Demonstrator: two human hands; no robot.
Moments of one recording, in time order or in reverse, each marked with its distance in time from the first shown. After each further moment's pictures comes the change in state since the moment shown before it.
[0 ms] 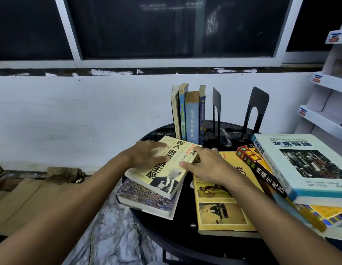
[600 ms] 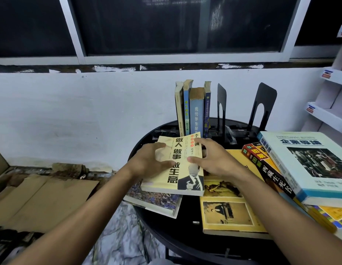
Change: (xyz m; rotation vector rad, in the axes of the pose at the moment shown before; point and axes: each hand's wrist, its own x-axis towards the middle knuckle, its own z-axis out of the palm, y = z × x) left_hand -0.020 0.010 0.027 -0.406 0.196 -0.106; right_hand 0.019 0.014 0.003 0.383 0.043 -0.082
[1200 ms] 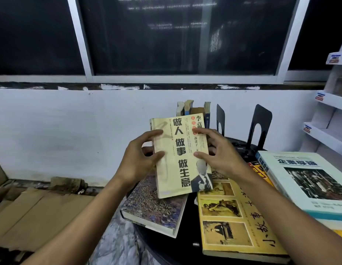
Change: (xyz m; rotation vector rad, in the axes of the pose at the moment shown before) left_hand -0.026 0.034 -0.038 -0.647 0.271 0.259; right_hand 0.004 -0.022 -0.041 0.288 0.135 -0.309
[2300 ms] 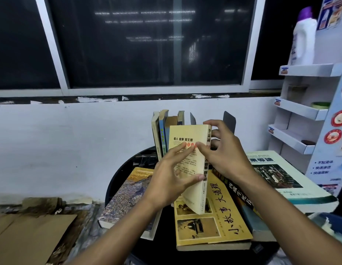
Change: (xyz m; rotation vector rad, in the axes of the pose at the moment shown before) left_hand -0.031 0.024 0.111 0.250 -0.237 0.214; right_hand -0.059 -0.056 -0.055 -0.123 0.343 0.006
